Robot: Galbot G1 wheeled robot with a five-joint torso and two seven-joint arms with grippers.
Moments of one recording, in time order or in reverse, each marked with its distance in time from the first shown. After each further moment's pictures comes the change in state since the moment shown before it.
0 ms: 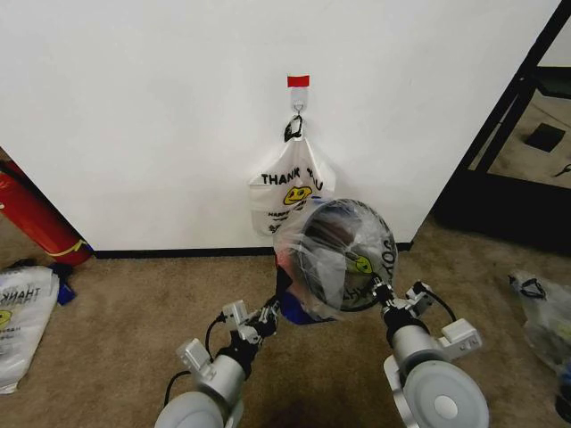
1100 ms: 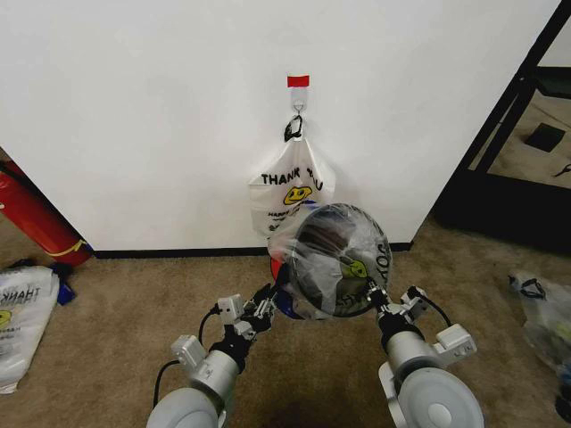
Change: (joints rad) left arm 0.053 0.060 -0.030 -0.075 0.214 0.042 0.025; right arm 0.003 0.008 -0.017 -0.017 -0.027 0.010 -0.018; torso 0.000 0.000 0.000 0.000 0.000
